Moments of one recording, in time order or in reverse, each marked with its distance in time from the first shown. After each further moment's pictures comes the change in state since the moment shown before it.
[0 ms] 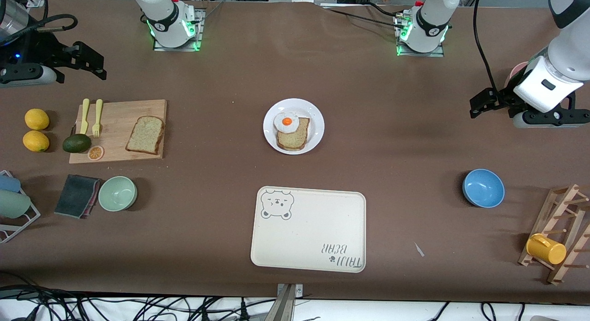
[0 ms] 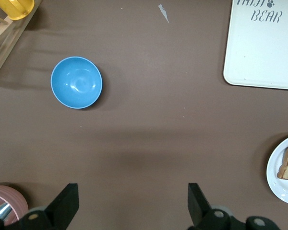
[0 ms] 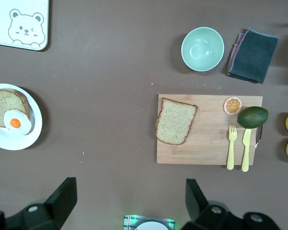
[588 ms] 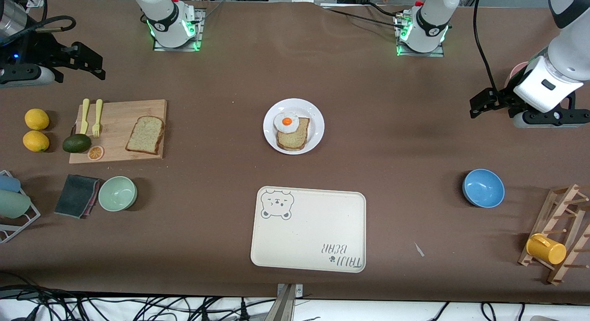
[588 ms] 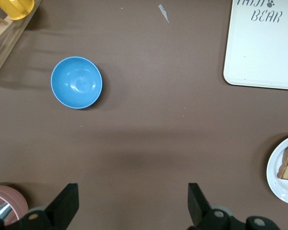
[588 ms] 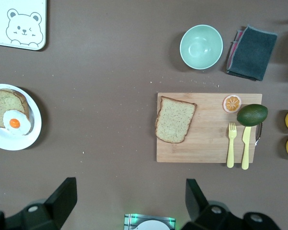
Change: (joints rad) left arm 0.000 0.000 0.000 0.000 0.000 0.000 0.000; right arm 0.000 0.001 -0.003 0.000 0.000 -0.005 0.006
